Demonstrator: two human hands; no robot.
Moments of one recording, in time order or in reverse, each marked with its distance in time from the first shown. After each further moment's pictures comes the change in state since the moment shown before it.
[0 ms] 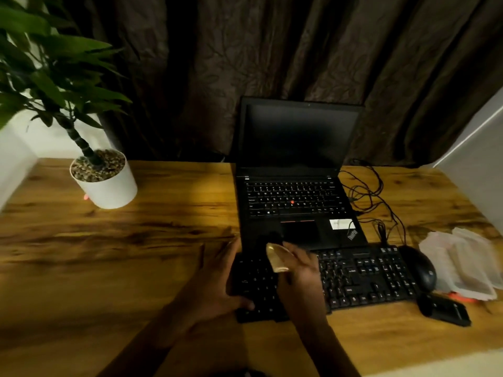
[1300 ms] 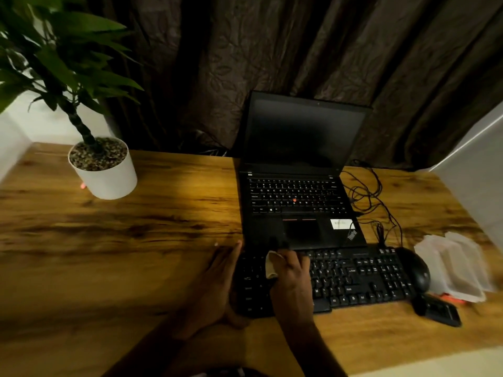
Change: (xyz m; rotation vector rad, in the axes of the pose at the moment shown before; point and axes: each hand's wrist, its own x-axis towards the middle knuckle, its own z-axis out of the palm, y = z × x) left_hand -0.003 -0.030 0.042 -0.029 0.120 0.151; right_hand -0.007 -0.019 0.021 -0.201 -0.063 0.008
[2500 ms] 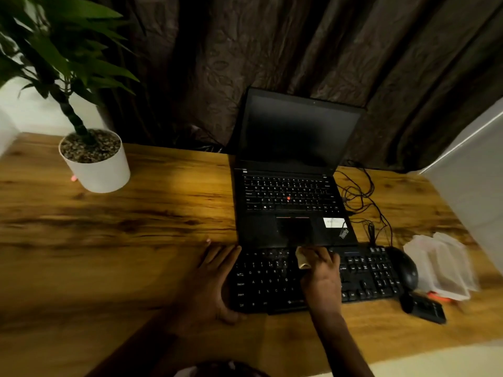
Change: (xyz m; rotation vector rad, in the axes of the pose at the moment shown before) left_hand 0.001 0.000 0.004 0.139 -0.057 -0.036; right_hand 0.011 0.071 -0.028 -0.092 -0.002 0.090
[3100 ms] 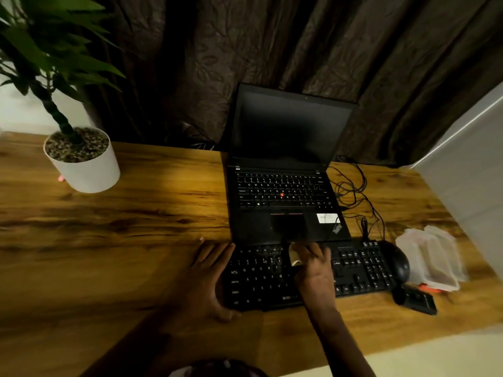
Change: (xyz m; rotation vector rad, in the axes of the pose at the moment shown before) left_hand 0.002 0.001 -0.002 0.042 -0.050 -0.021; right_hand 0.000 0.006 0.001 -0.009 -0.018 -0.048
